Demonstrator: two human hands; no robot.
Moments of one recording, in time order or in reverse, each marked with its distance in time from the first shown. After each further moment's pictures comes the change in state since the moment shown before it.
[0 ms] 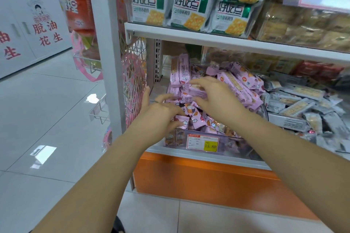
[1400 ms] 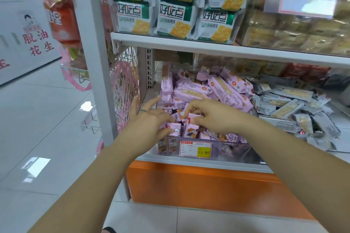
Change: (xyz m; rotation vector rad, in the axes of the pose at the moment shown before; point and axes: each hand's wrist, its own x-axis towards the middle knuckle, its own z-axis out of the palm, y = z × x) left_hand -0.001 -0.011 0.008 -0.093 0.088 0.013; right_hand -0.012 0.010 -0.015 0.178 -0.449 0.079
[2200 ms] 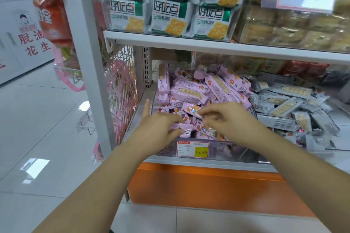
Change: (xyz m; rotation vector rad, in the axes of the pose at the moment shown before) left_hand 0.017 0.028 0.007 0.016 -0.149 -0.004; right_hand -0.033 0.022 0.006 0.146 0.283 0.041
